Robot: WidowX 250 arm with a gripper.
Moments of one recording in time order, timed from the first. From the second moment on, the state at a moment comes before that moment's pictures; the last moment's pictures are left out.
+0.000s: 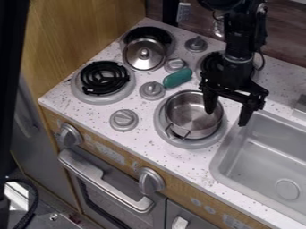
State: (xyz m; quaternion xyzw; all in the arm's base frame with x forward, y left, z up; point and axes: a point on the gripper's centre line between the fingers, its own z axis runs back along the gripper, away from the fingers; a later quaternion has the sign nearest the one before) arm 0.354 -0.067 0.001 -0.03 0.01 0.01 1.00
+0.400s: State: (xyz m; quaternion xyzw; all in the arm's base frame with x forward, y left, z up) arm 0.355 -0.043 -0.014 -0.02 0.03 0.01 1.00
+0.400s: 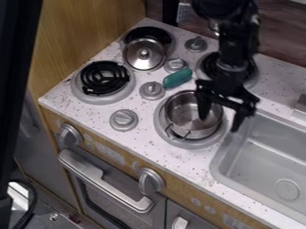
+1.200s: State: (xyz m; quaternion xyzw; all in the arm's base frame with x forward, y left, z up) arm 0.409 0.056 0.005 0.00 -0.04 0.05 1.00
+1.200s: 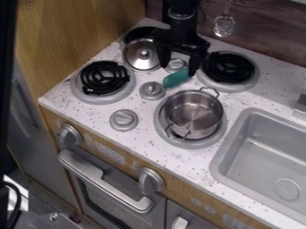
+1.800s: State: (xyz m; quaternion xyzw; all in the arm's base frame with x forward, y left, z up) arm 0.428 0.082 -0.051 0.01 -0.01 0.07 1.00
